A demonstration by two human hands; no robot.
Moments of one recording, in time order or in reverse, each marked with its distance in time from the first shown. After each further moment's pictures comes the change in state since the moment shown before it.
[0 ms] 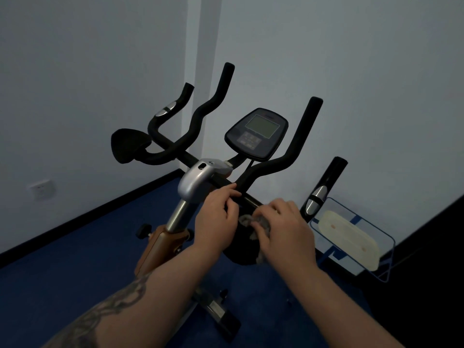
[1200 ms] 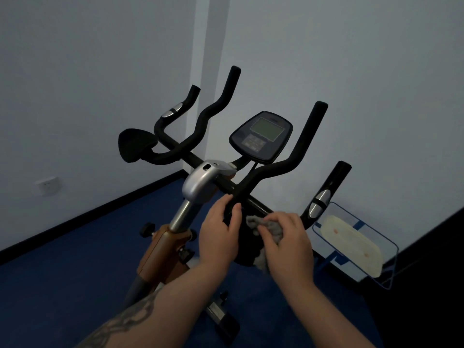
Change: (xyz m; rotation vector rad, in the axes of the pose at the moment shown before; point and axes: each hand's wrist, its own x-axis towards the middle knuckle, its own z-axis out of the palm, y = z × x) left_hand -0.028 0.004 0.008 -0.112 0.144 -0.143; right_hand -0.018 0.001 0.020 0.434 0.097 0.279
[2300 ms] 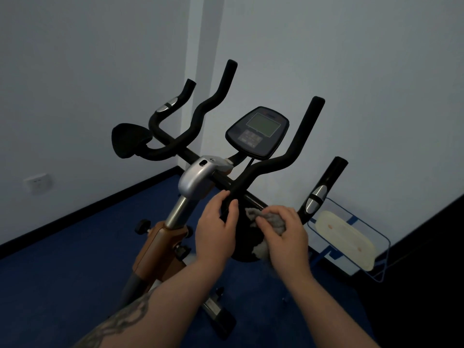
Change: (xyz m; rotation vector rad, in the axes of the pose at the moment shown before) left_hand -0.002 0.002 -0.002 0.013 -0.006 -0.008; right_hand 0.004 0.001 -0.002 0.284 -0.025 0.077
